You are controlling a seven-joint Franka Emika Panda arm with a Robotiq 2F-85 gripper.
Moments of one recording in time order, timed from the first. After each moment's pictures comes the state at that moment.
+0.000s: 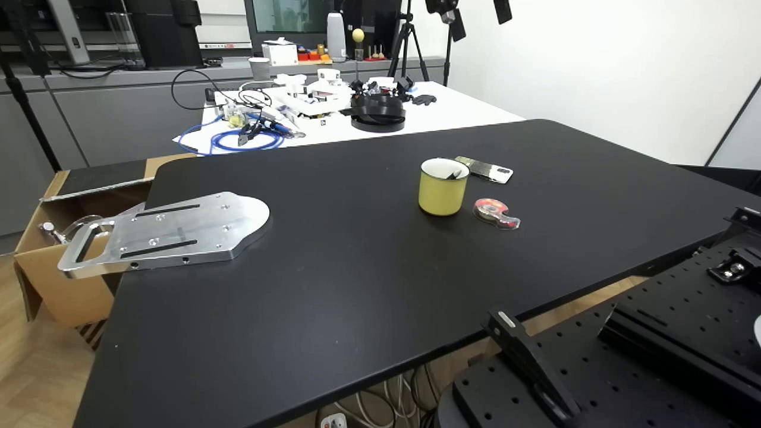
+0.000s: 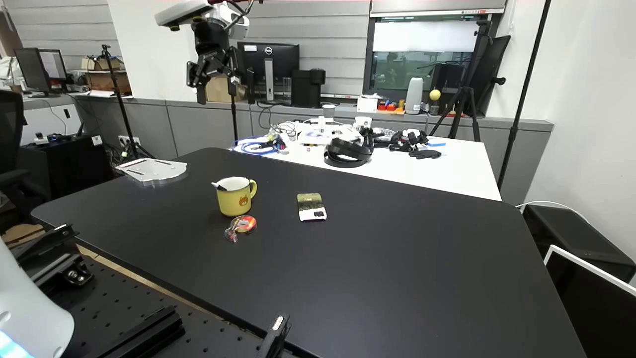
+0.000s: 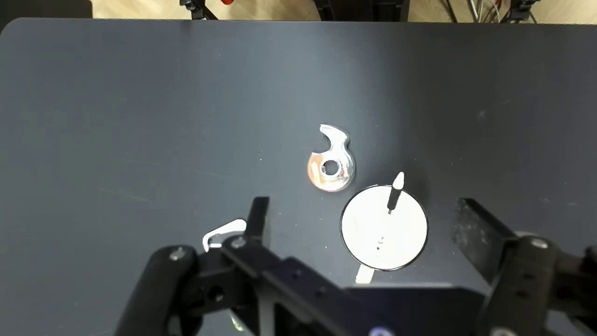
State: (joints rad) arm 0.12 0.18 0.12 -1.94 -0.19 1.69 0.26
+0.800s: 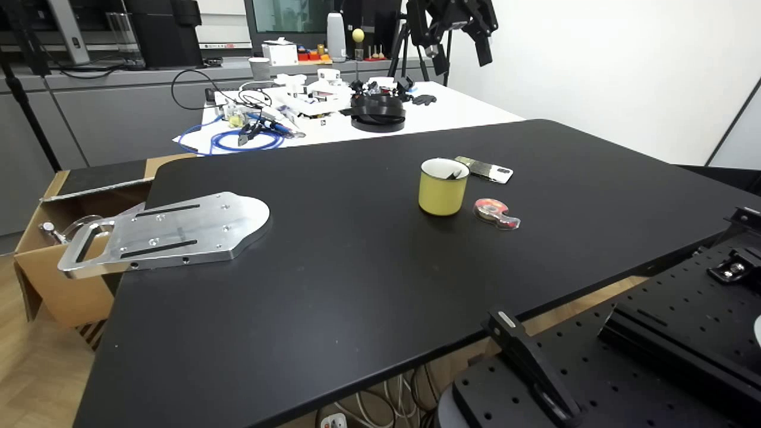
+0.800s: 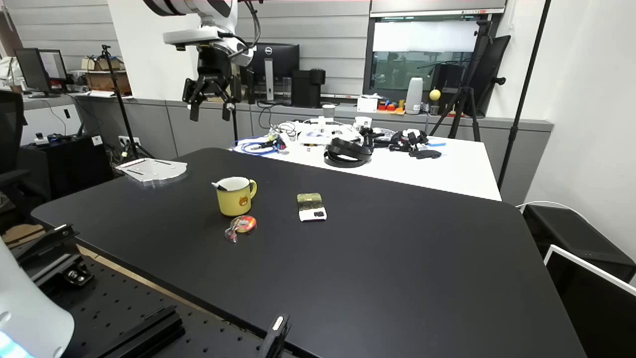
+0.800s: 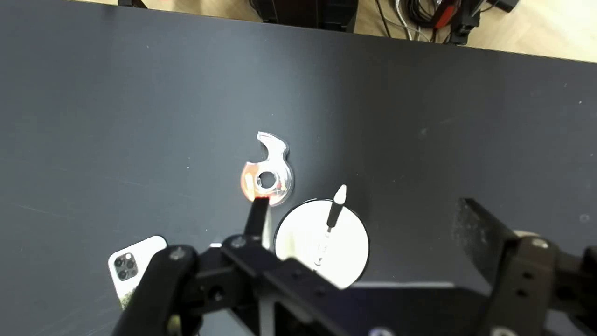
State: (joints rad) arm 0.11 0.27 0.12 -1.94 -0.06 1.75 0.13
